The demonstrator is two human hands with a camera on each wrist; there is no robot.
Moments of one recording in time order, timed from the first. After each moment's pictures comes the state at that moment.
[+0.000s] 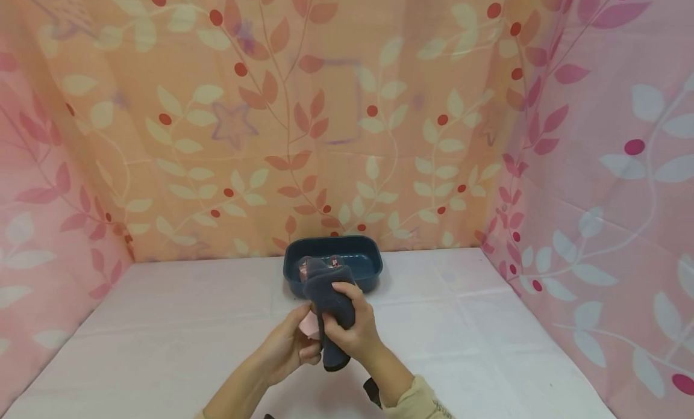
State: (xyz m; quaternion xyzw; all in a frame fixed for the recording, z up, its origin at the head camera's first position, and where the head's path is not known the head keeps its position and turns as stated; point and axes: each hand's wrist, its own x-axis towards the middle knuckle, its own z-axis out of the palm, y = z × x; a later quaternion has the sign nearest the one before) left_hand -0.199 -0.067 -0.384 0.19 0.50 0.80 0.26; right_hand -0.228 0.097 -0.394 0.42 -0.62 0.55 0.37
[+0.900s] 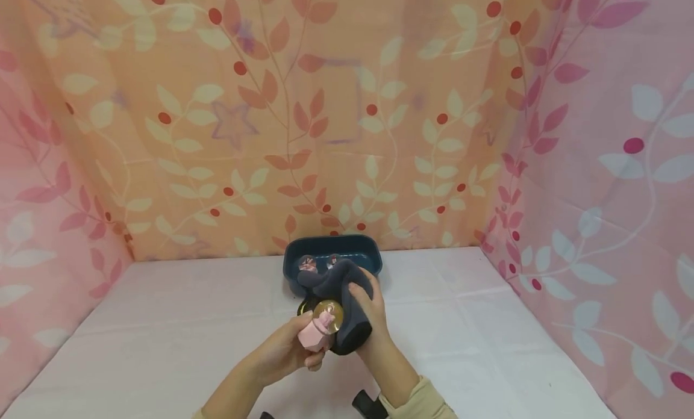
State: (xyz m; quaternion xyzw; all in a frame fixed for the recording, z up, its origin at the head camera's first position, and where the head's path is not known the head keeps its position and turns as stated) left_hand -0.199 -0.068 -0.384 0.24 0.51 0.77 0.29; right_hand -0.213 0.100 -0.361 0.05 -0.52 0.85 0.03
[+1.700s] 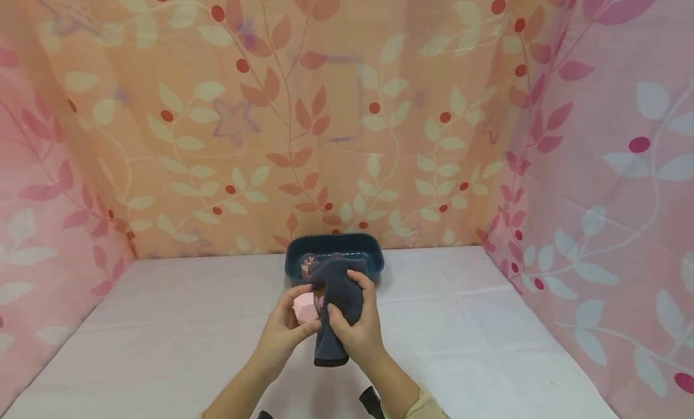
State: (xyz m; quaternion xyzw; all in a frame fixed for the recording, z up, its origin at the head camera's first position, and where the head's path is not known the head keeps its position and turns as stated) left_hand -0.191 -0.064 -0.379 0.16 0.62 0.76 0.01; right_hand -0.198 0.096 -0.374 0.26 -0.65 0.69 0.21
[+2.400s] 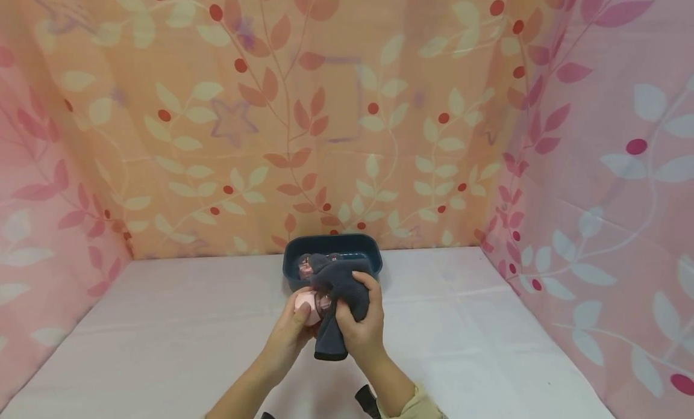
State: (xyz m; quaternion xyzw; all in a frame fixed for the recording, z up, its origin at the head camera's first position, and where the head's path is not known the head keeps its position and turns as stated) left_hand -0.188 -0.054 -0.376 0.19 0.63 0.75 0.05; right_hand -0.207 0.094 -0.379 0.27 -0.61 0.66 0.34
